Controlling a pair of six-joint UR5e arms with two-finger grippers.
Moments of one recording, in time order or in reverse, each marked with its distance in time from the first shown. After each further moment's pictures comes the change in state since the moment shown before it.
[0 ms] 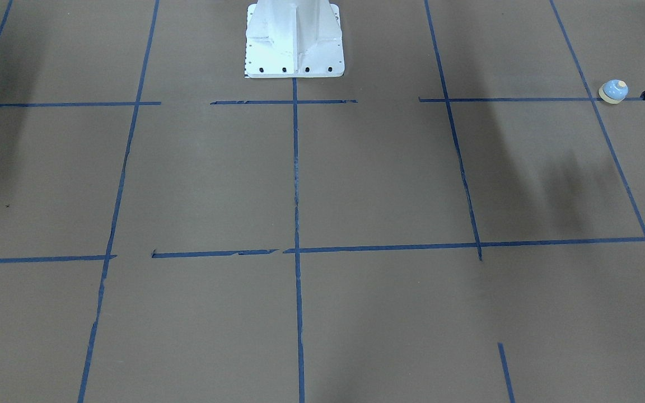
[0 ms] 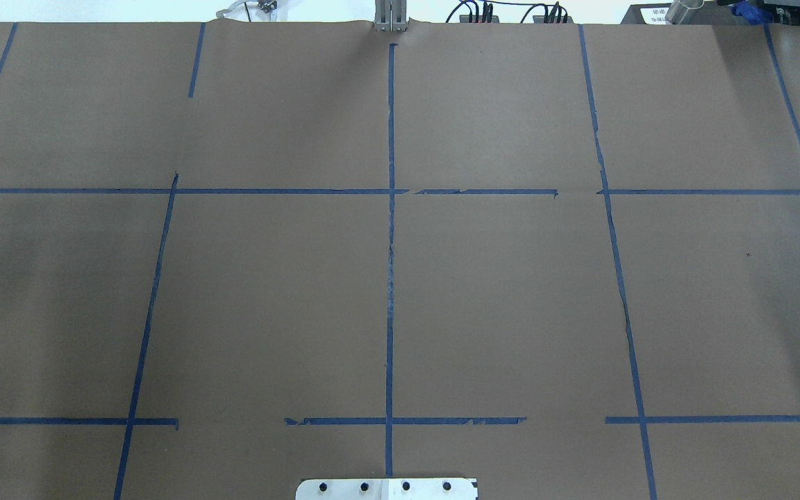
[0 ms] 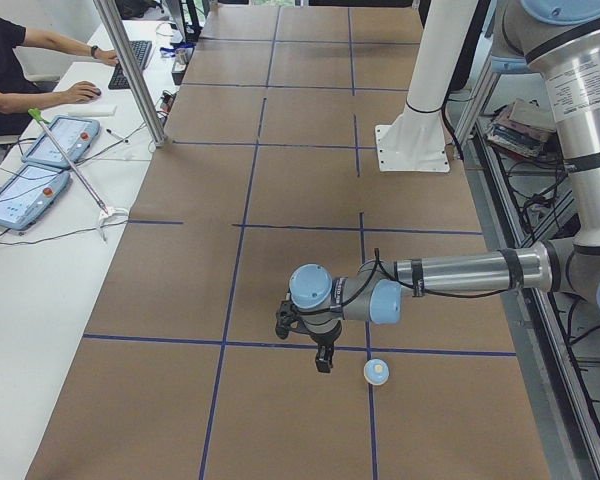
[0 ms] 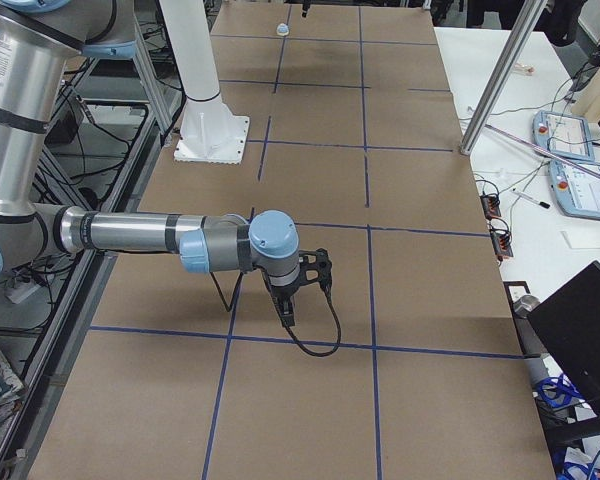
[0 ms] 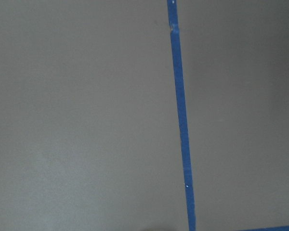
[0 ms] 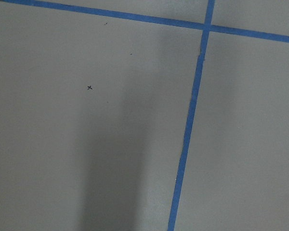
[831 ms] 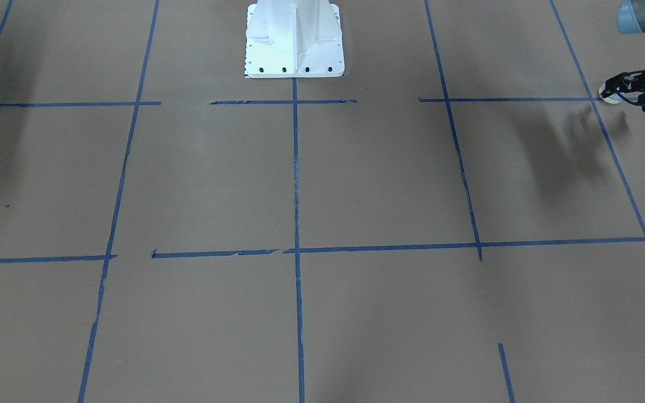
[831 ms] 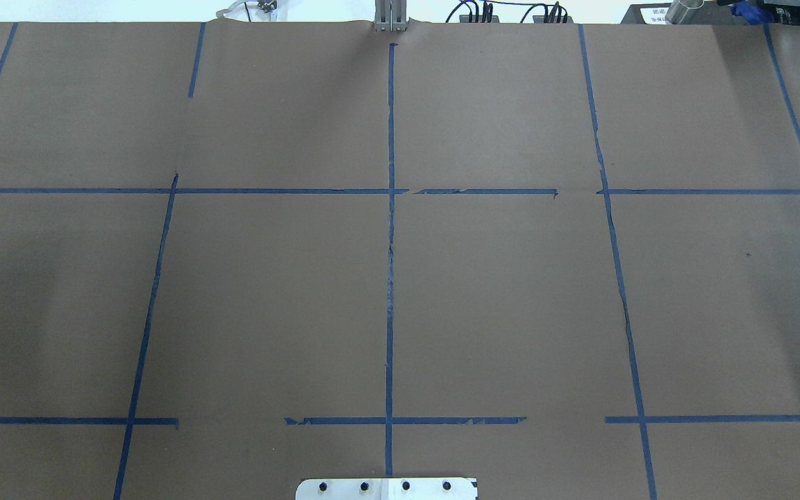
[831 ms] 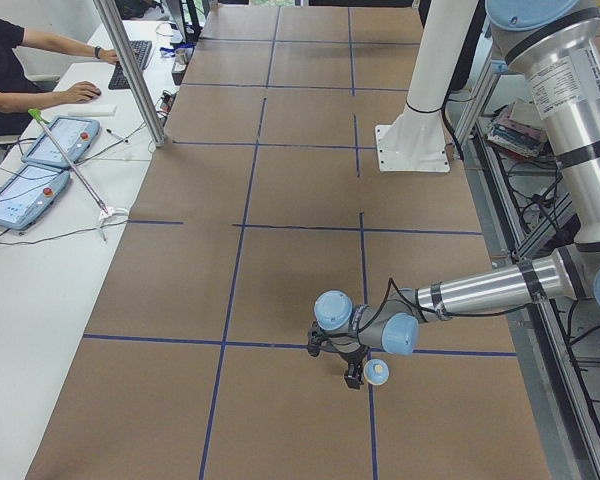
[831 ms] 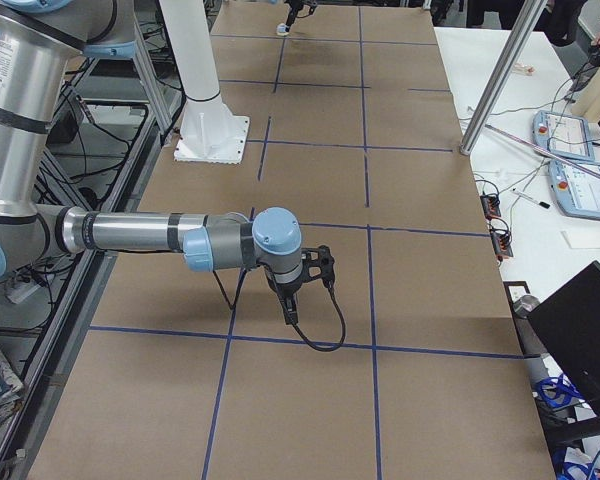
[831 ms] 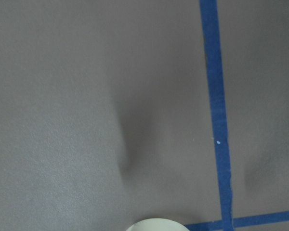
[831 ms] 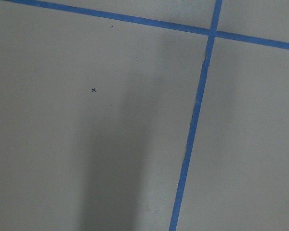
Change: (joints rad) left arm 0.217 0.081 0.119 -0.217 0.000 -0.093; right arm -0.011 0.010 0.003 0.002 -0.004 -0.007
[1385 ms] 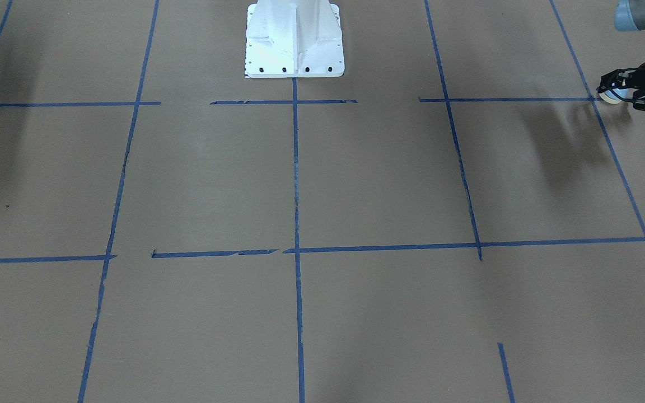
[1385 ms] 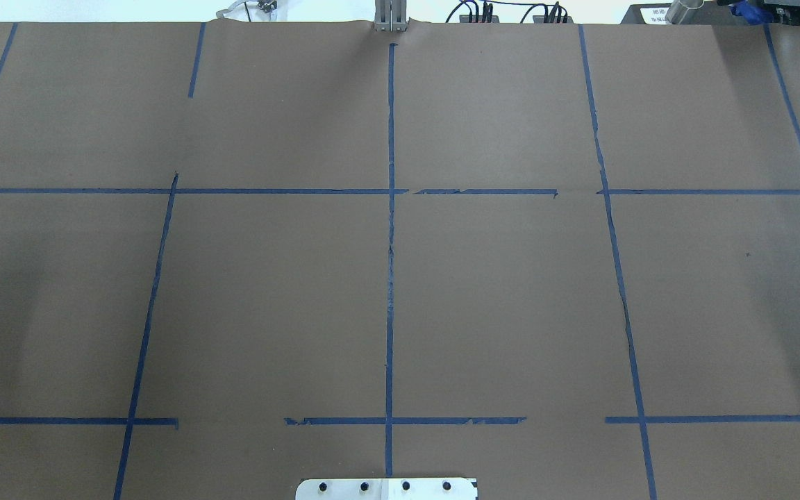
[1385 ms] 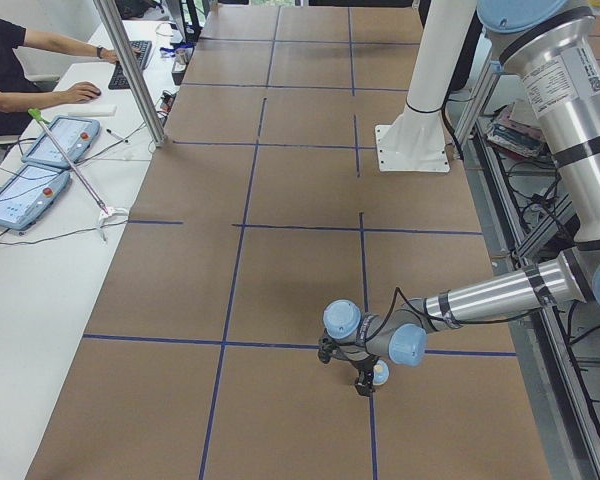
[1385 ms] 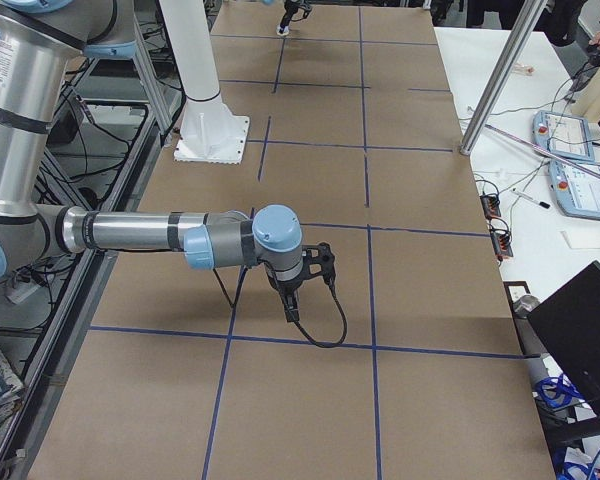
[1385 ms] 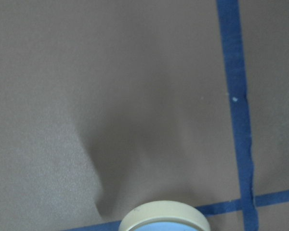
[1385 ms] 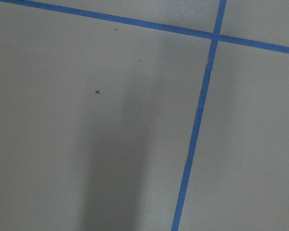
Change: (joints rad) left arm 0.045 0.023 0.044 -0.060 0.000 -0.006; right arm -0.001 0.000 0.010 0.001 0.000 0.000
